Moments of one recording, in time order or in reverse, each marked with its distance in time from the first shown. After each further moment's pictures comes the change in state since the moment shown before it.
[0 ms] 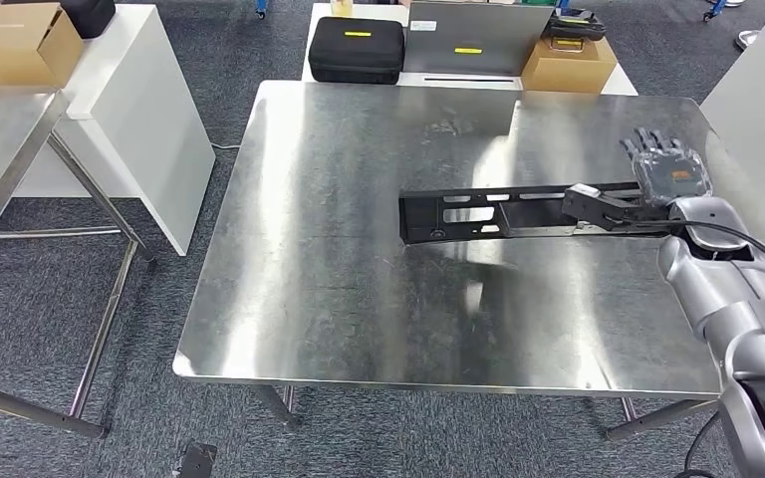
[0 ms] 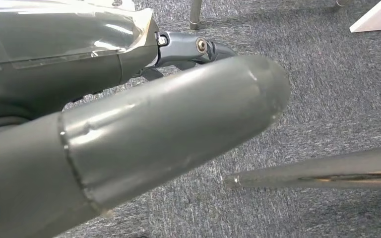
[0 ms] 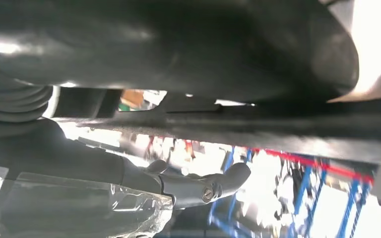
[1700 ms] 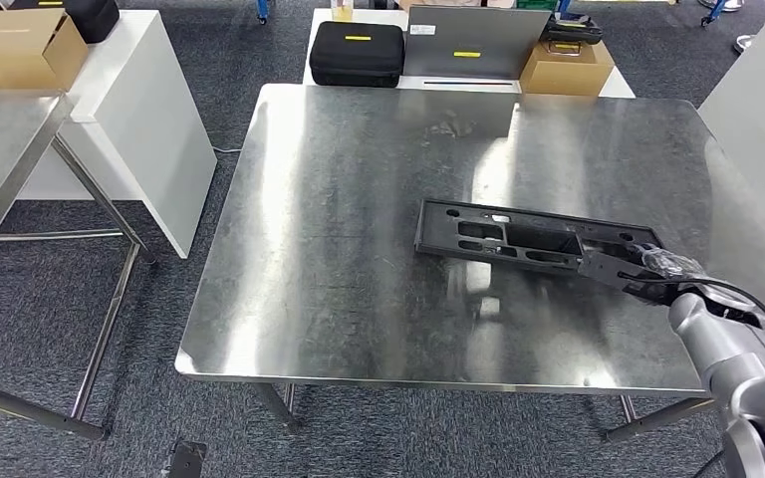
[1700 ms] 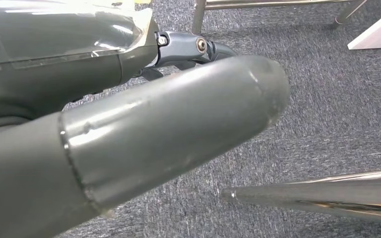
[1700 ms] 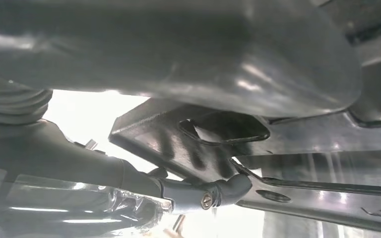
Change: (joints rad) left arm -0.009 0.017 0.048 0.000 -0.015 -0.004 -0.011; right arm 0.149 -0.044 -0.169 0.076 -0.132 0.388 0.065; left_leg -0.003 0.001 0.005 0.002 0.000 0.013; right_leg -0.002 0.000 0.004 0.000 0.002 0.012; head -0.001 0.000
